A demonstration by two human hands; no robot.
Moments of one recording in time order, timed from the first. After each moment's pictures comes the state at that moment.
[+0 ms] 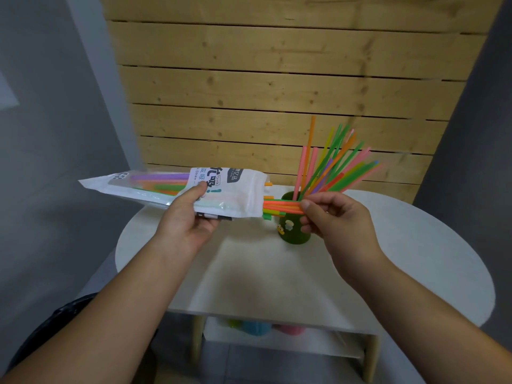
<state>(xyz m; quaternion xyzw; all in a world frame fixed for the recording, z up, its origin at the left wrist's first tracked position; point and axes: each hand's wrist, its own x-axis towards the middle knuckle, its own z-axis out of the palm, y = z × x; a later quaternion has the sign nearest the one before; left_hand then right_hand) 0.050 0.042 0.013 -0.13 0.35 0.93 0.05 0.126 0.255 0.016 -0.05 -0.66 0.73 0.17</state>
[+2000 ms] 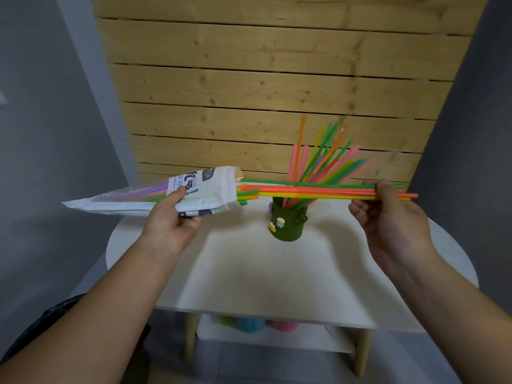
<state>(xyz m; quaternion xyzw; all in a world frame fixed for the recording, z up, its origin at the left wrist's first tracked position) 0.039 0.033 0.003 -0.19 0.28 0.94 0.02 0.139 0.316 0.030 -0.17 -0.50 0.81 0.26</state>
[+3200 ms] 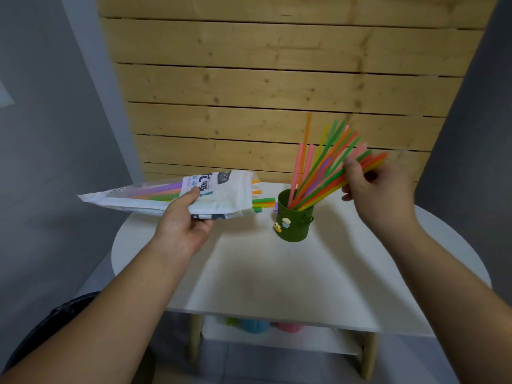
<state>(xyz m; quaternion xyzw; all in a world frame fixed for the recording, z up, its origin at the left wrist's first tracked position) 0.045 0.045 0.002 -0.18 0.30 0.94 0.04 0.104 0.311 0.044 -0.07 -0.83 0.45 0.33</state>
